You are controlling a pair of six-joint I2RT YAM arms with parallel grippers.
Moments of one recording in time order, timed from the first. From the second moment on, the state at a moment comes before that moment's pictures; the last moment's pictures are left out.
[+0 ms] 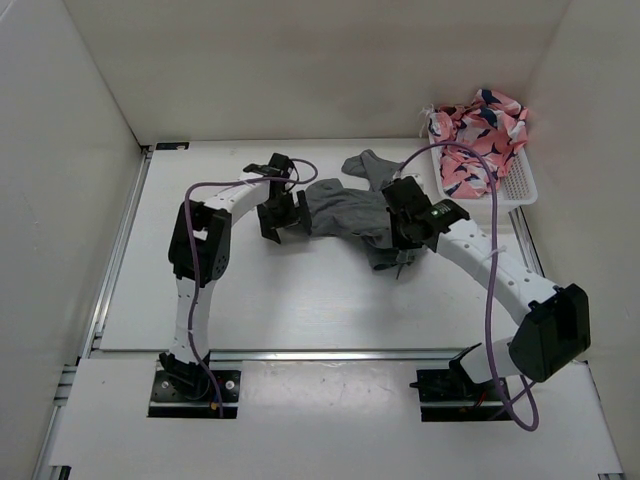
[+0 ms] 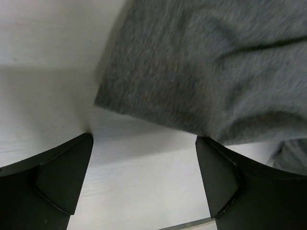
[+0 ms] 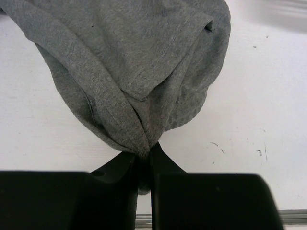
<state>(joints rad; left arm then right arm) -0.39 2.19 1.73 -0.85 0.15 -0.56 0.59 1.40 1.22 -0.85 0.34 0.36</state>
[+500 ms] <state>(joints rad) -0.39 2.41 2.07 -0.85 0.15 -0.63 0.56 1.37 1.18 -0.85 0.32 0.35</state>
